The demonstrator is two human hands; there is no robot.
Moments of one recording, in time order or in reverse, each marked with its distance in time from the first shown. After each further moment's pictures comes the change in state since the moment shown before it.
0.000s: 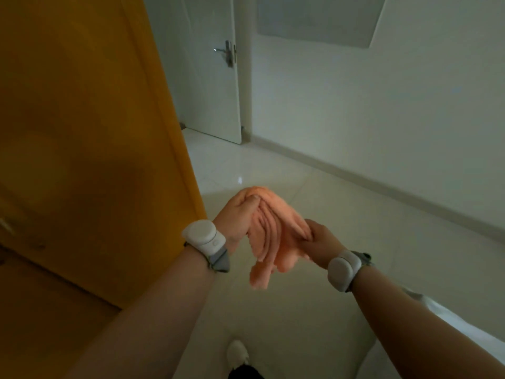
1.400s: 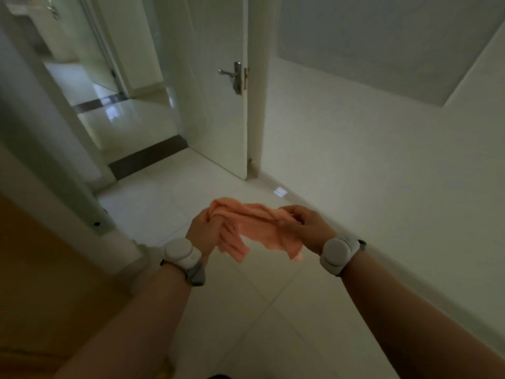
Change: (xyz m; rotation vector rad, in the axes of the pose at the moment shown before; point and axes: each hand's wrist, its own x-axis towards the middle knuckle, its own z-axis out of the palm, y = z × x) left_hand 0.570 0.022 0.006 0.152 0.295 -0.151; right_hand 0.598 -0.008 -0.210 0.155 -0.157 -0.164
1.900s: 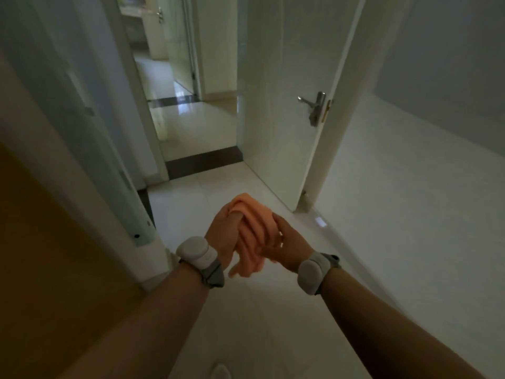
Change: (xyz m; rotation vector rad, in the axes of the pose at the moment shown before) left_hand 0.165 0.057 -0.090 -0.331 0.115 0.112; right_hand 0.240 -0.084 0.109 -0.085 -0.371 -0.160
